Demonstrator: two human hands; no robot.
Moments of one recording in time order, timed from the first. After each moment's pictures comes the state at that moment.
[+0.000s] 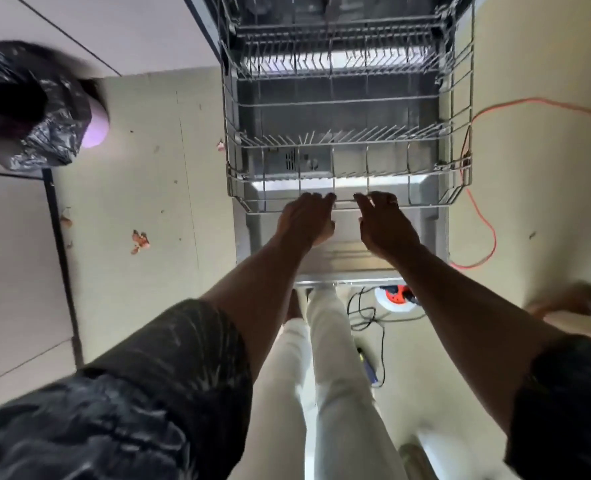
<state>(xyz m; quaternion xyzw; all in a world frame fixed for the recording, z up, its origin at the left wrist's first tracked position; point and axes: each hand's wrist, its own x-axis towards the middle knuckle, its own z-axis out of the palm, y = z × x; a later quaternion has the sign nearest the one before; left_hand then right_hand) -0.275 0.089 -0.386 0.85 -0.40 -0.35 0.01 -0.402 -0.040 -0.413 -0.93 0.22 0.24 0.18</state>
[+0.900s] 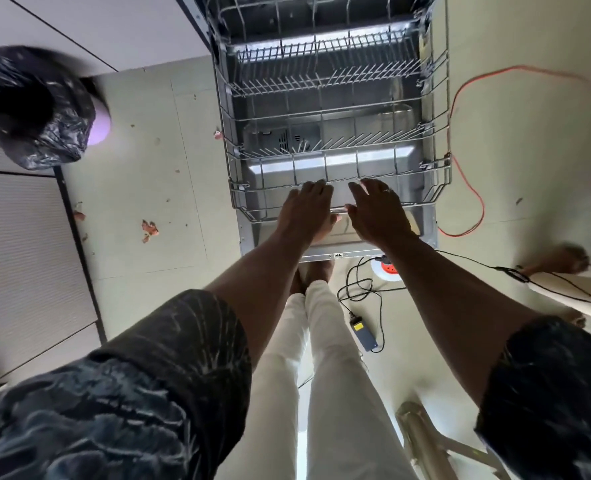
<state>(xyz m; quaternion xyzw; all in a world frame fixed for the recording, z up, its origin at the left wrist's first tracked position) -0.314 0.104 -0.336 0.83 -0.46 -0.31 0.01 -0.422 -0.021 -0.347 -0.93 0.24 0.23 0.17</state>
